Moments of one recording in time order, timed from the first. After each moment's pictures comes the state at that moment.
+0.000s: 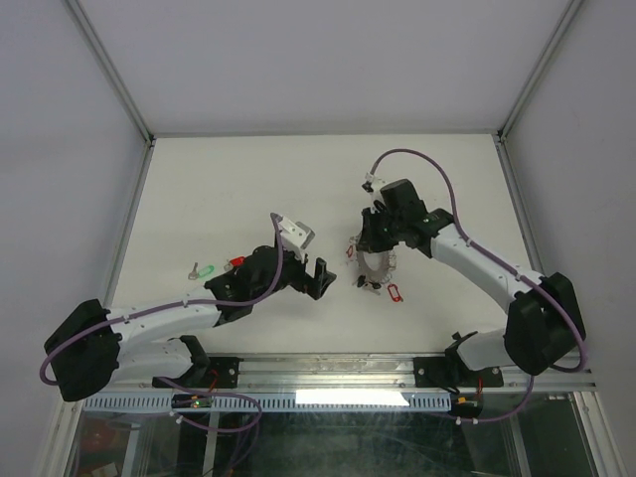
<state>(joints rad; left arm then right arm) -0.94 1.15 0.54 0.26 -0.11 -0.29 0.57 1.39 1.01 -0.51 -0.22 0.30</state>
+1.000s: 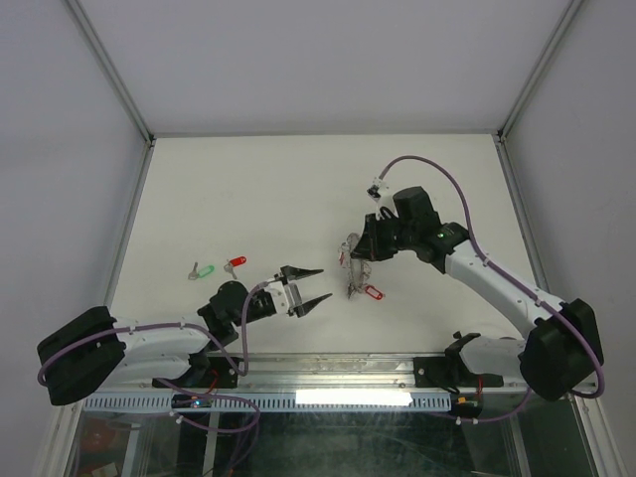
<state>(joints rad) -1.01 1.04 0.15 1.02 0.21 0.27 0.56 1.23 0.90 -0.42 -0.43 0.38</state>
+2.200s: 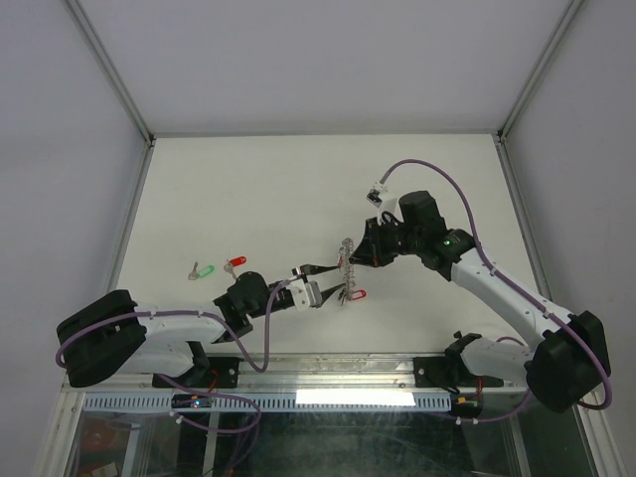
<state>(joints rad) -1.04 1.23 0.30 1.02 0.22 0.40 0.56 1.16 0.85 -0.38 -0.54 0.33</state>
